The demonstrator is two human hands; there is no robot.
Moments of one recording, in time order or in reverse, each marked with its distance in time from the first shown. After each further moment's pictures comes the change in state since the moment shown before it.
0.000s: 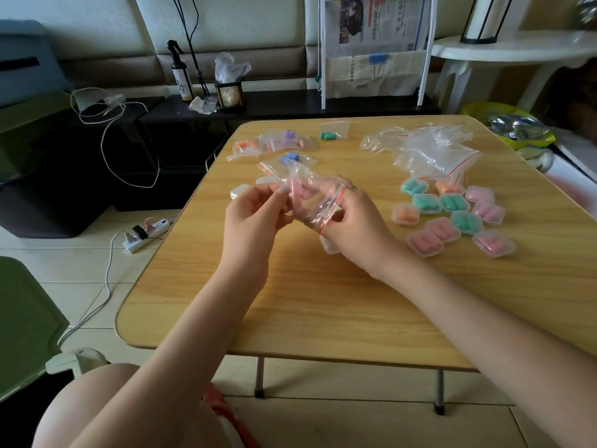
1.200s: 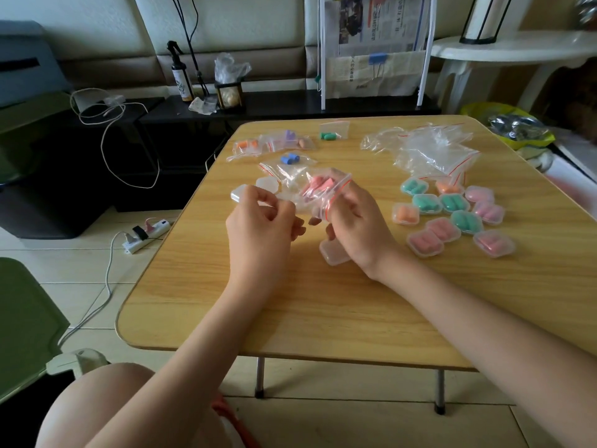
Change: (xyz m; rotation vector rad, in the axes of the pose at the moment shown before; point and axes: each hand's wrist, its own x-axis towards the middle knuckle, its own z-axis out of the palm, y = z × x) left_hand -0.011 -0.002 0.007 0.404 0.142 0.141; right_hand -0.002 0.000 0.002 0.117 0.058 -0.106
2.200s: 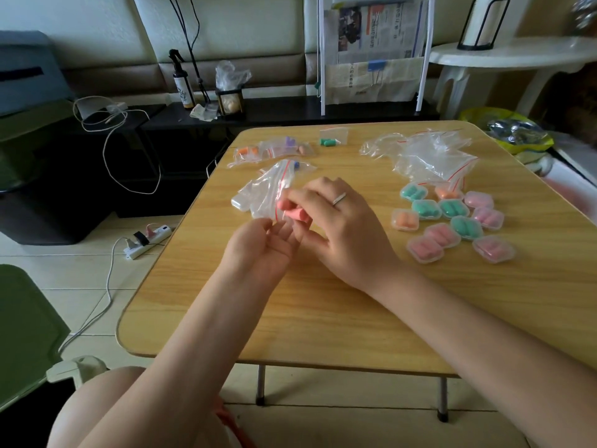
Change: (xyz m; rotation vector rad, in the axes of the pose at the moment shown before) left_hand 0.020 0.006 -0.001 -1.144 -0.110 -0.797; right_hand 0.001 -0.004 0.005 -0.819 0.066 -0.677
